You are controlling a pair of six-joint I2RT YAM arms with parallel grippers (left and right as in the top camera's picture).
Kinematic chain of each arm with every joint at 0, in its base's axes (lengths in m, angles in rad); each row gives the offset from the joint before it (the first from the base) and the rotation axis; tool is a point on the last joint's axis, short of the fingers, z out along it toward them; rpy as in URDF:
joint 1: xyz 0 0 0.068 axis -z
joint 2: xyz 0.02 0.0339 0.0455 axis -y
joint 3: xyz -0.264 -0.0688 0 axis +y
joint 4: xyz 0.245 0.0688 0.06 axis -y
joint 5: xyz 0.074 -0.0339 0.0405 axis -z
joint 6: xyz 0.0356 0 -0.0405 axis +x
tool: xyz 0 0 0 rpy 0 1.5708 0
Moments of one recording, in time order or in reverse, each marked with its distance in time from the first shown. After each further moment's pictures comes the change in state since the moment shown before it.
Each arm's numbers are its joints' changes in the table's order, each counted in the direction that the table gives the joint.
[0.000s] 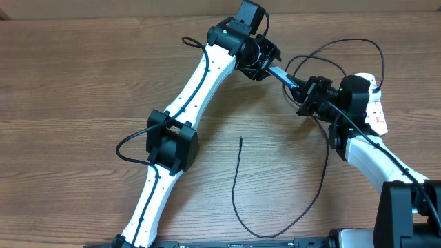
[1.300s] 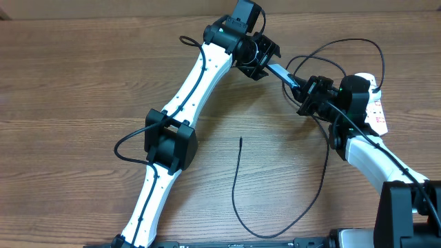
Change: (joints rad) left arm -0.018 0.000 0.000 0.010 0.029 0.000; right arm 0.000 0.000 0.000 -0.001 0.037 -0.013
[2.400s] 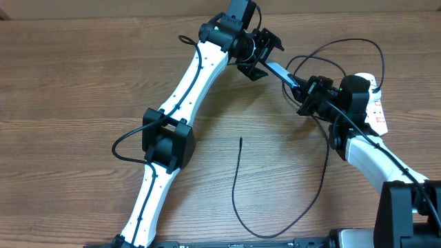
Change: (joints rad) left arm -0.020 0.000 0.000 0.035 0.093 0.000; right arm 0.000 0.000 0.000 0.001 0.000 0.000
